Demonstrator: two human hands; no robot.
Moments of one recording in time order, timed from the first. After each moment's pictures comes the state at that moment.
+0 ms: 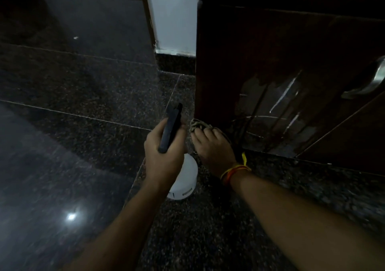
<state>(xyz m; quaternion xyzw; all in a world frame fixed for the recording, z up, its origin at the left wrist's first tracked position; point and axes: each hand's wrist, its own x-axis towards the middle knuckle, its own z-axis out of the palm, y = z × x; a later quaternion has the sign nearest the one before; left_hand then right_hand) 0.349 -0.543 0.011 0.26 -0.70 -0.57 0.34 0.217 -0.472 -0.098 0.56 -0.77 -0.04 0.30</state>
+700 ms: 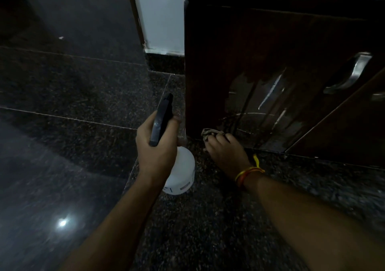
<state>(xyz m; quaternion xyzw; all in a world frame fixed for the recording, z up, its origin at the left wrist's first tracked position) 0.344 -0.537 0.028 0.25 -0.67 -0.61 0.35 0.196 -0.422 -0.105 0.56 -0.79 -0.09 0.23</state>
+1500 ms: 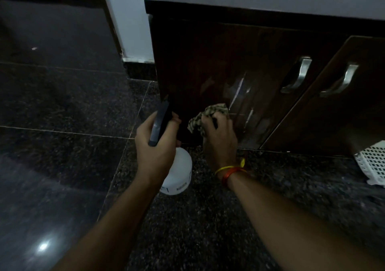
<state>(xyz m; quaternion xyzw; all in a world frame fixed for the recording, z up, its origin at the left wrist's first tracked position) 0.327 -0.507 0.038 0.19 -0.69 -0.62 0.33 0.213 -0.409 -0.036 0.32 -0.88 0.22 0.27</state>
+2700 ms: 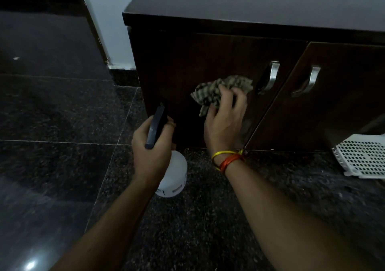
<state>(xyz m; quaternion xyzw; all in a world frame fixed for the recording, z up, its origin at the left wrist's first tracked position) 0.319 -0.487 0.042 0.18 -0.69 -0.62 0.33 0.205 -0.397 0.030 0.16 -0.85 0.39 0.32</state>
